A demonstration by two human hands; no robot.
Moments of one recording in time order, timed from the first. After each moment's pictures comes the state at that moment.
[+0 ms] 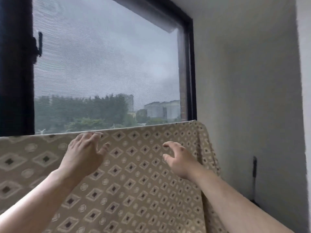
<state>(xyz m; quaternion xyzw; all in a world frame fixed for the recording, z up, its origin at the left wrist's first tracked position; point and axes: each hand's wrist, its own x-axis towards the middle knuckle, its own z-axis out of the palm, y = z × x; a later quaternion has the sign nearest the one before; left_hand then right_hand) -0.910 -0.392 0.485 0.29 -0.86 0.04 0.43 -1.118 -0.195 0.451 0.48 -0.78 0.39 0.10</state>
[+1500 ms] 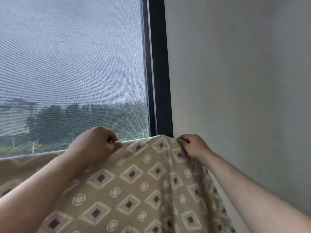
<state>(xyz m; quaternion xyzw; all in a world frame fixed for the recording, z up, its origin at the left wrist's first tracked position) -1.569 -0.414 0.544 0.33 -0.87 0.04 0.36 -1.869 -0.318 0.495 0.50 -0.72 0.45 0.14</state>
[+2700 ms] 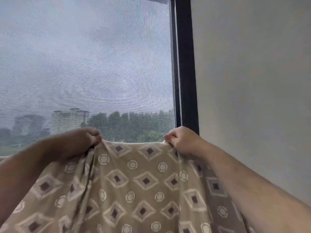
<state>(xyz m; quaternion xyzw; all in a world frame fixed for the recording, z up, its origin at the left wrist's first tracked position) -1.468 -0.401 0.568 0.42 -0.80 -0.20 0.37 -1.763 -0.316 0.556 0.68 -0.62 0.39 0.07</state>
